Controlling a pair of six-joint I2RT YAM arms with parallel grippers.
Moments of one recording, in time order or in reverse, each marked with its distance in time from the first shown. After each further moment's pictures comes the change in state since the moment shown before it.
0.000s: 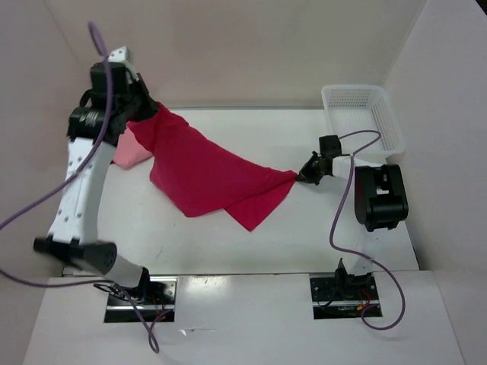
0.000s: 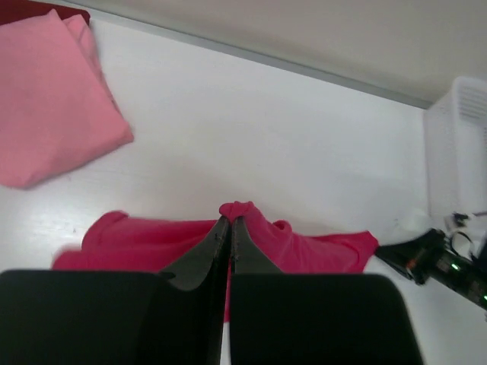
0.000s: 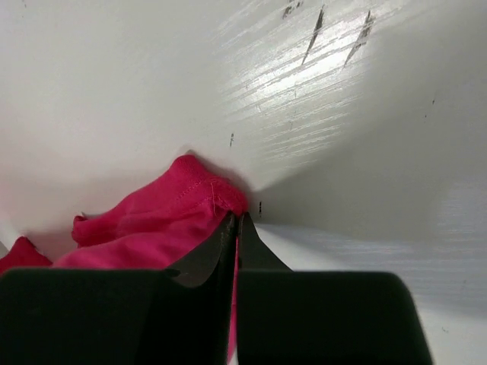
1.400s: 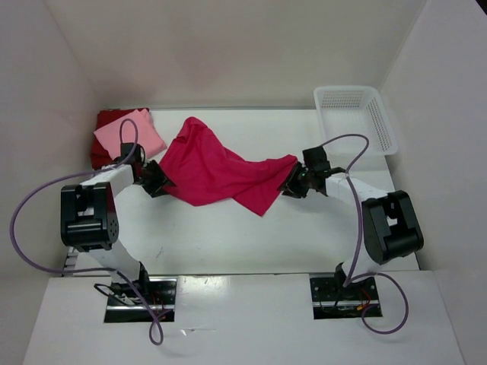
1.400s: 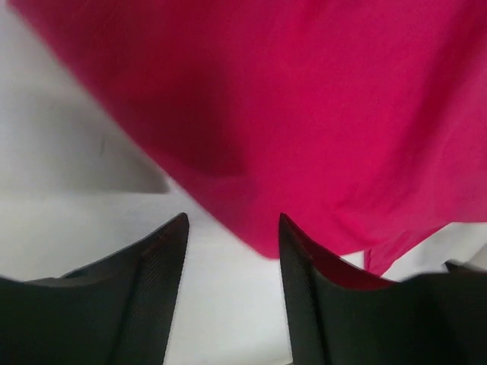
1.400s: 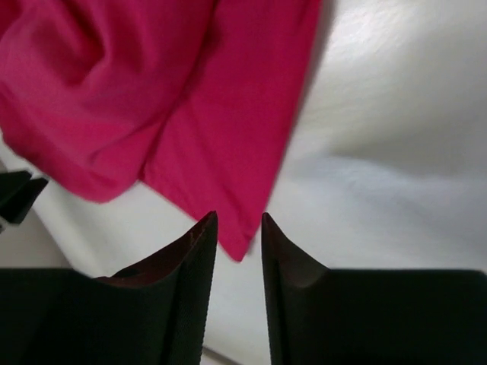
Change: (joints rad) left arm 0.268 0.218 -0.946 0.483 0.395 -0.203; right arm 0.178 -0.274 -0.167 -0.044 -0.003 0.057
